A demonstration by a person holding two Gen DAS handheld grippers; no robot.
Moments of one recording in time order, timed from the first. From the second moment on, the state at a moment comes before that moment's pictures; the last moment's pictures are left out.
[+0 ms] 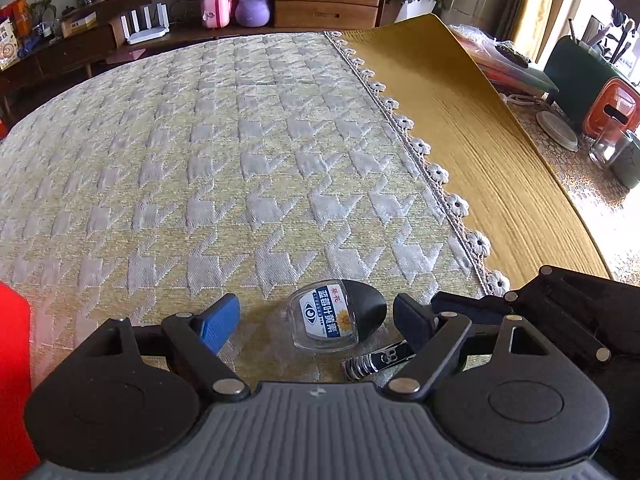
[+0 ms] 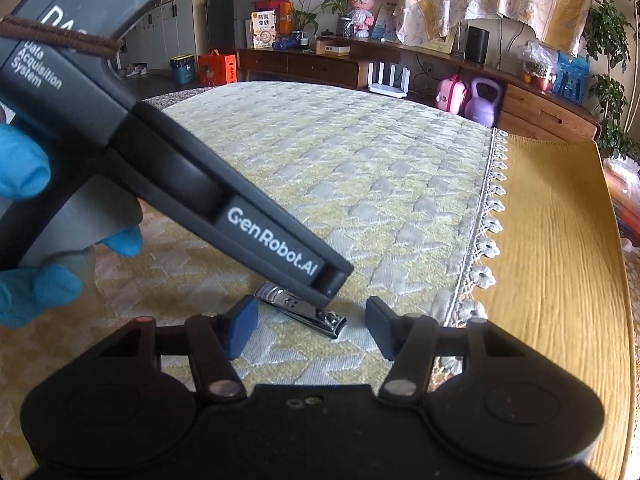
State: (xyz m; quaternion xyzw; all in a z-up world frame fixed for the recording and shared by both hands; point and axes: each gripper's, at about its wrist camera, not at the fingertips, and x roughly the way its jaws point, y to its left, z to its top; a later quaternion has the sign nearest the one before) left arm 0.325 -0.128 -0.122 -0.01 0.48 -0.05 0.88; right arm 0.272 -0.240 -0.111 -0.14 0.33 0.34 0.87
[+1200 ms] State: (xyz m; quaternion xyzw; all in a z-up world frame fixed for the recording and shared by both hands) left arm 0.251 -0.069 -0.084 0.00 0.45 -0.03 0.89; right arm 0.200 -0.226 -0.095 -0.07 0.35 0.26 0.90
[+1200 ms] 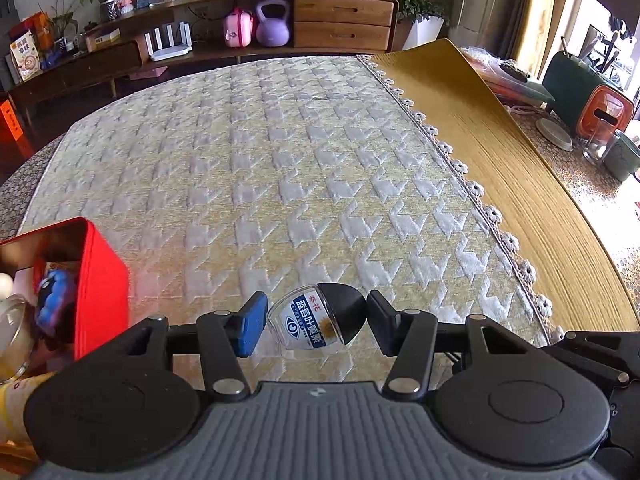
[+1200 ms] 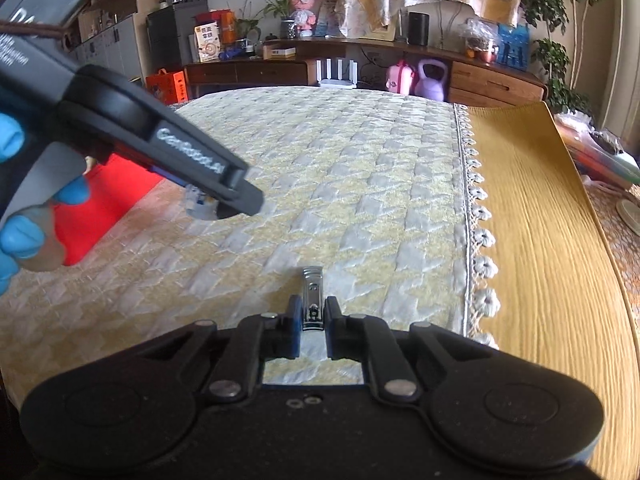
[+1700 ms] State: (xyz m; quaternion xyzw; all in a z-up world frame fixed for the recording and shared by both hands) left arm 0.182 0.013 -0.039 -0.02 0.42 -0.01 0.90; right arm 0.158 -0.210 -0.060 -0.07 0.33 0.24 0.91
